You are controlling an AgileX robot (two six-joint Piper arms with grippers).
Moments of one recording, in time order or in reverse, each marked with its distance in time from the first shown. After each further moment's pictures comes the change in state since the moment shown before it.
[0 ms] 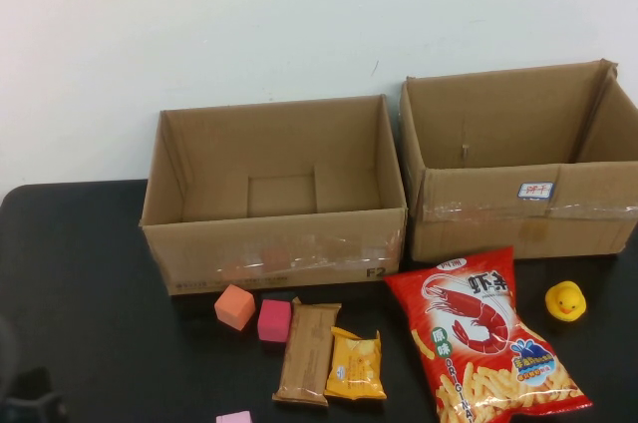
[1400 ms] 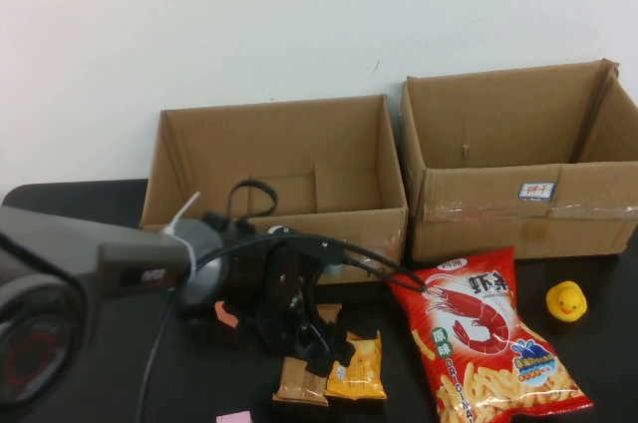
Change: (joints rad) right arm 0.035 0.248 0.000 0.382 0.062 -0.494; left arm -0.536 1.477 -0.769 0.236 -0.123 0.020
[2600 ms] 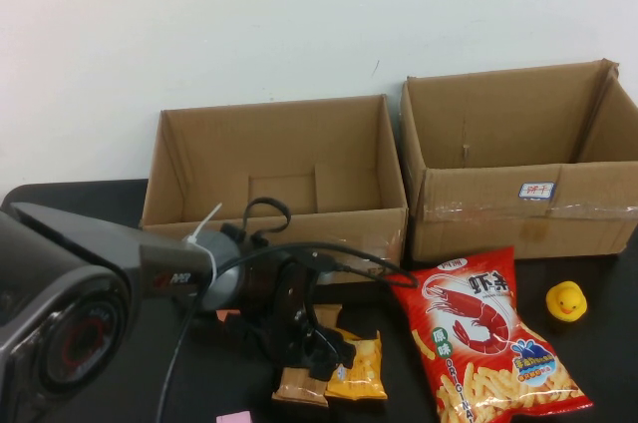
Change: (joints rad) right arm 0.000 0.000 0.000 0.021 0.000 0.000; left arm 0.000 0.100 -0.037 0.049 -0.023 -0.210
